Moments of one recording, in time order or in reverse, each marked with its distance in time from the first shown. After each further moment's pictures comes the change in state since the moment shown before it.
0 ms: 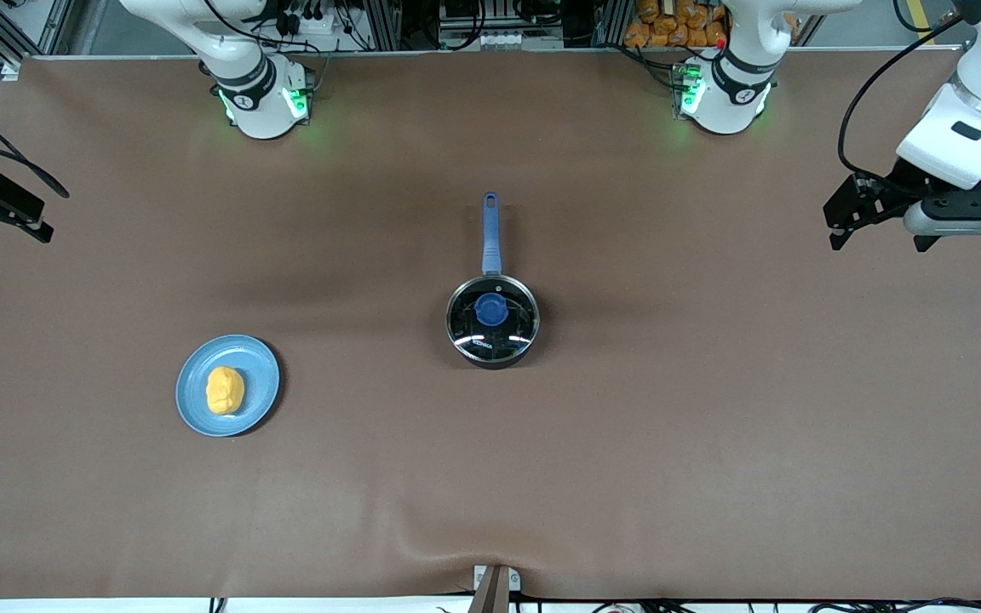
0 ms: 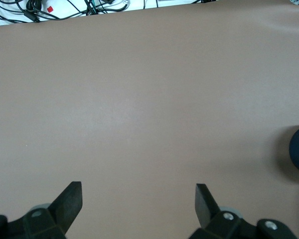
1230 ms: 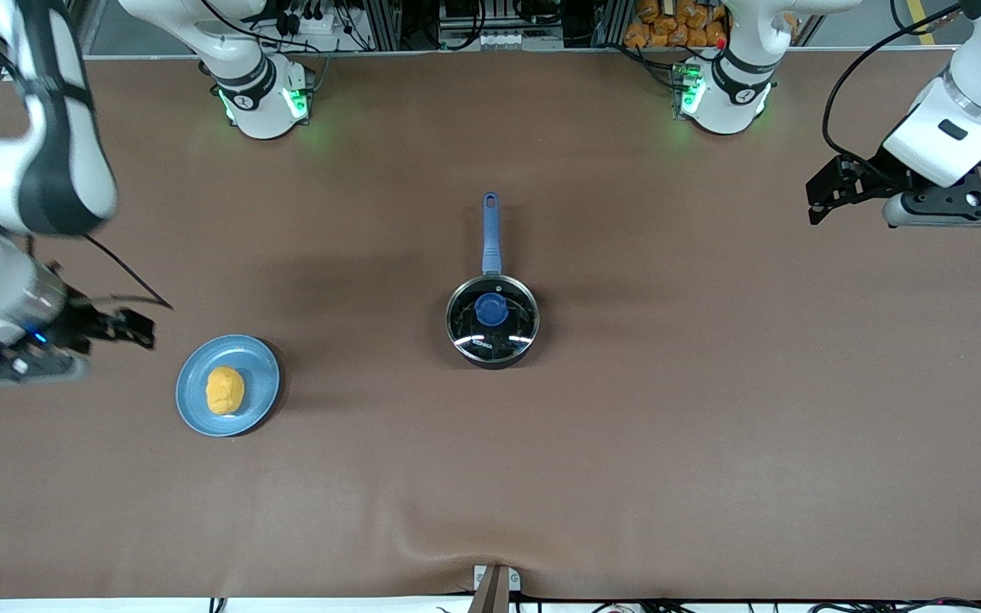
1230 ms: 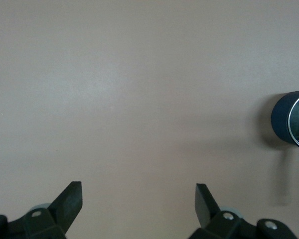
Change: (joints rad) left arm 0.003 -0.004 -0.001 0.008 -0.083 -0.141 0.000; right arm 0.047 0.390 0.026 -0.043 -0.022 0.383 0.028
